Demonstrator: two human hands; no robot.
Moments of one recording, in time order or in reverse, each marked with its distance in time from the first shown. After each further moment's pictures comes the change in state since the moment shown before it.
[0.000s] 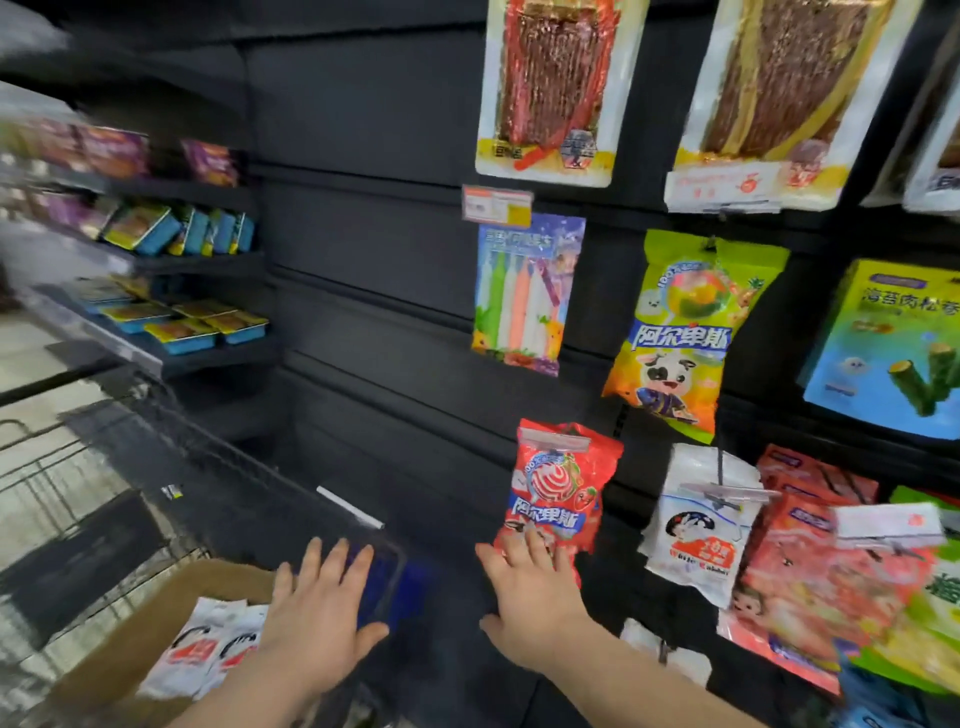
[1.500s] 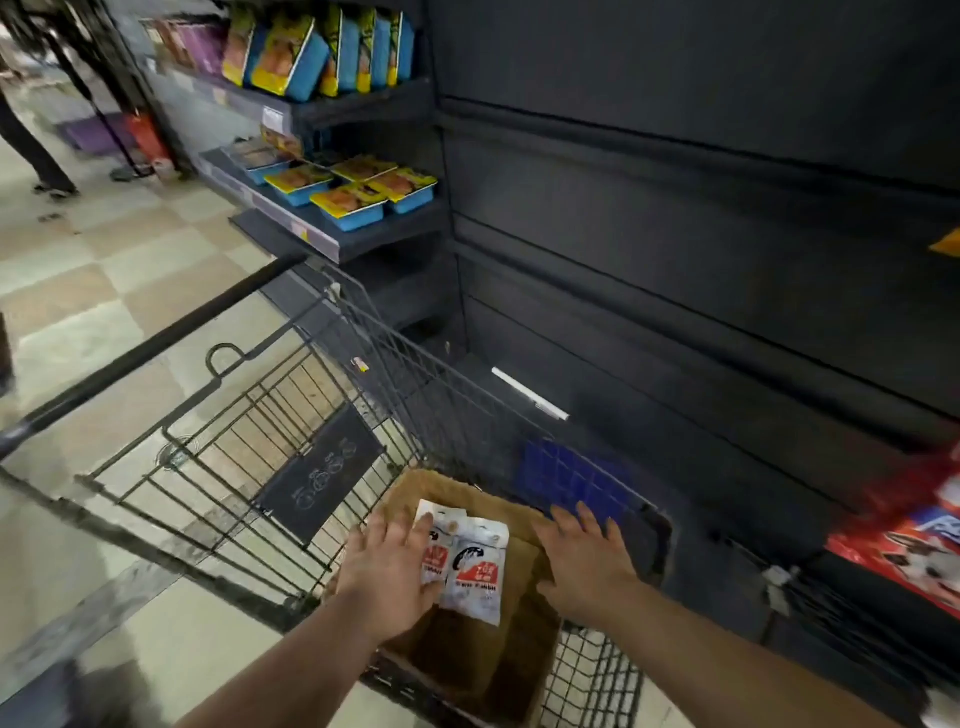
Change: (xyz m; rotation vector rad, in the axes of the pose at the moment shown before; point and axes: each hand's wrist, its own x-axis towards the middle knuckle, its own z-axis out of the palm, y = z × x) left_hand 0.151 -0.293 0.087 0.045 -0.409 -0.118; right_hand 0.281 -0.240 0.084 0.124 -0.349 -0.172
